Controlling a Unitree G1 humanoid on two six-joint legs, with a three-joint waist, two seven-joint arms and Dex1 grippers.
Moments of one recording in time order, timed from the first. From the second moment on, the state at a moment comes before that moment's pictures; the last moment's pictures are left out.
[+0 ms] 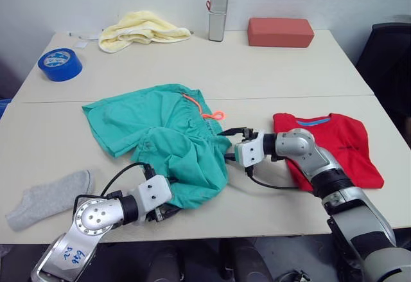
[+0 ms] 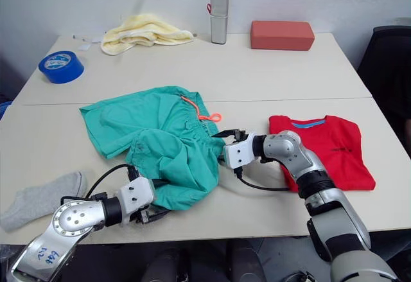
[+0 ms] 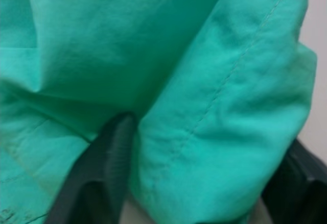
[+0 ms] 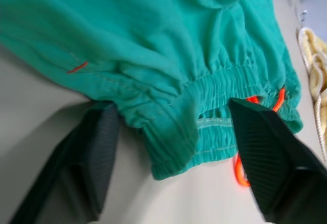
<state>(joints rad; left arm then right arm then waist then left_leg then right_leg) 0.14 0.73 -0.10 -0.63 -0.11 0.46 -0.65 -0.76 -0.49 0.34 0.65 -0.31 -0.76 0.88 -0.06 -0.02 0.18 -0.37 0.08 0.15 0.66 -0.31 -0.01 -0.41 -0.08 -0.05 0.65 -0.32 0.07</state>
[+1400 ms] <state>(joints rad) 0.28 1.26 0.39 -0.41 -0.43 0.35 -1.39 -0.16 -1.00 0.22 -0.29 0.44 -0.15 1.34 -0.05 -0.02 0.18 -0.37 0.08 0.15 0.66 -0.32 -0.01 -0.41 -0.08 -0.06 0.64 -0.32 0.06</state>
